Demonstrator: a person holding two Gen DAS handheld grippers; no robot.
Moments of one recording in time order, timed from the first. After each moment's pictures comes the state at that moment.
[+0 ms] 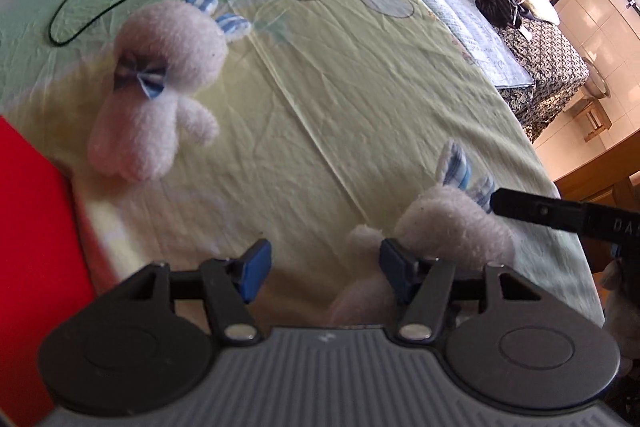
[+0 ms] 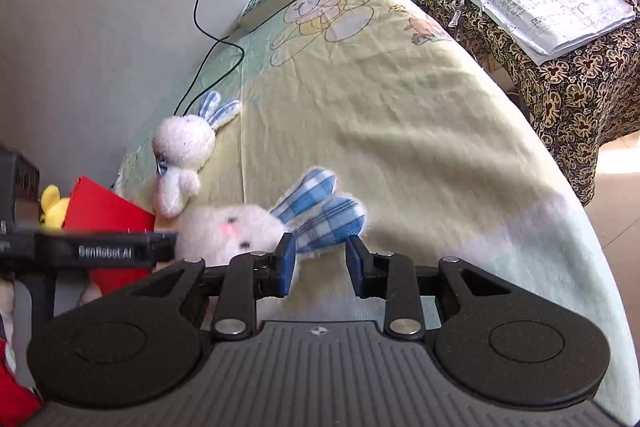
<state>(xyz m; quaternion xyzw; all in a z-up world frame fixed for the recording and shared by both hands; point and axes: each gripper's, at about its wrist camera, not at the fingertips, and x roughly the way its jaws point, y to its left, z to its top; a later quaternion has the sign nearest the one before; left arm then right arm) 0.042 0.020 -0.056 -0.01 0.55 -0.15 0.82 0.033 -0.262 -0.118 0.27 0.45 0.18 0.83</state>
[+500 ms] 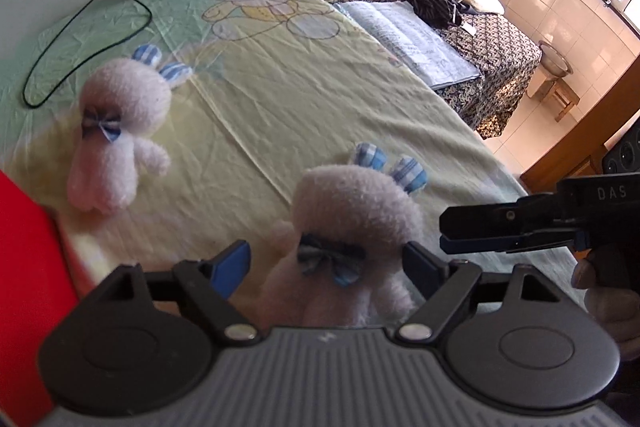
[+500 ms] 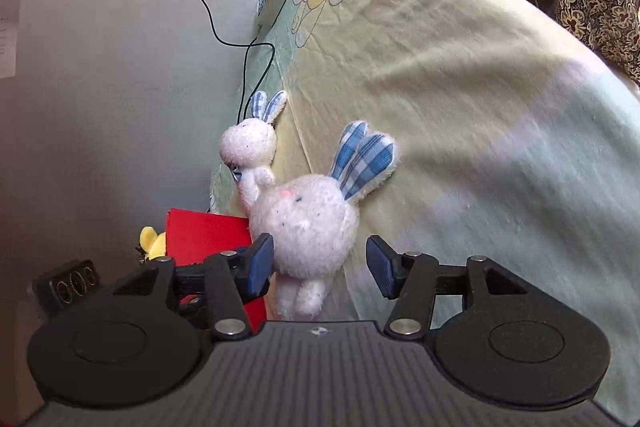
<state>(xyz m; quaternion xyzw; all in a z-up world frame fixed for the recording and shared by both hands) 0.016 -0.005 -0.039 0.03 0.50 -0.23 0.83 0.013 -0.283 -0.135 0.45 0.47 0.24 0.72</state>
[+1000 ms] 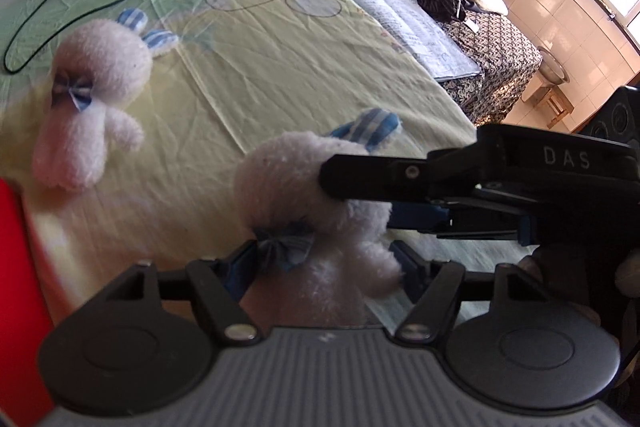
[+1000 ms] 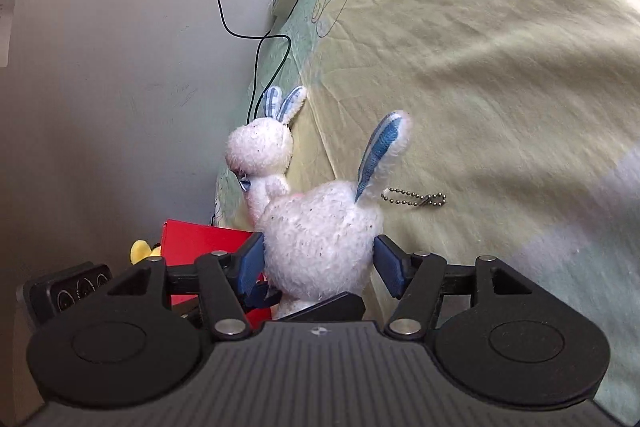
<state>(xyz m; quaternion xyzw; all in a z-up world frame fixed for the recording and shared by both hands) 0.019 -0.009 -0.054 -0.01 0.52 -0.23 0.82 0.046 -0.232 -0.143 0.45 0.46 0.25 0.73</state>
